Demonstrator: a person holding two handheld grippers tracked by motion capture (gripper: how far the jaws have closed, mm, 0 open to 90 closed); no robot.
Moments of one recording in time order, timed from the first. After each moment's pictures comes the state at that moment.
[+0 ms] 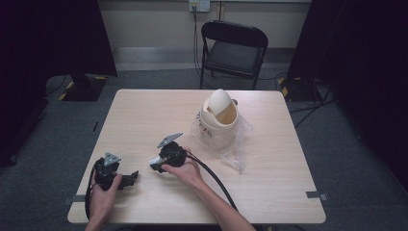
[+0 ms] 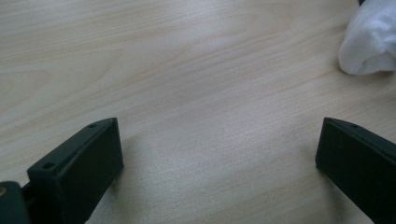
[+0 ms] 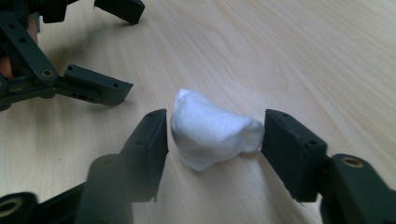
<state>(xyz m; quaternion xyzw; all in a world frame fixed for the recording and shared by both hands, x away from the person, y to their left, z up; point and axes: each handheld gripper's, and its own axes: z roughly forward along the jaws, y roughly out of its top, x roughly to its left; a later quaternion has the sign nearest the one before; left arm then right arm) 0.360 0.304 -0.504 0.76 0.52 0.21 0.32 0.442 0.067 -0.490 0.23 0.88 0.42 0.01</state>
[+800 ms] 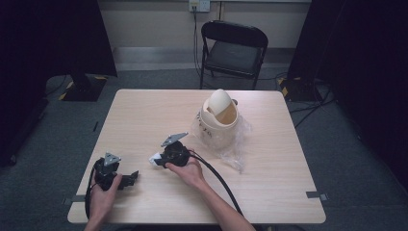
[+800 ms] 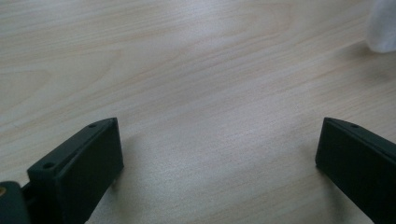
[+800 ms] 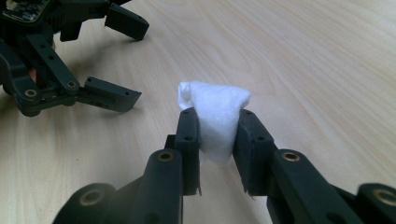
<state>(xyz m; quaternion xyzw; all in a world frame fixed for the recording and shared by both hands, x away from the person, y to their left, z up) 0.361 0.304 -0.504 0.76 0.52 0.21 0.32 0.436 0.054 -0.478 0.24 0.87 0.44 0.02</state>
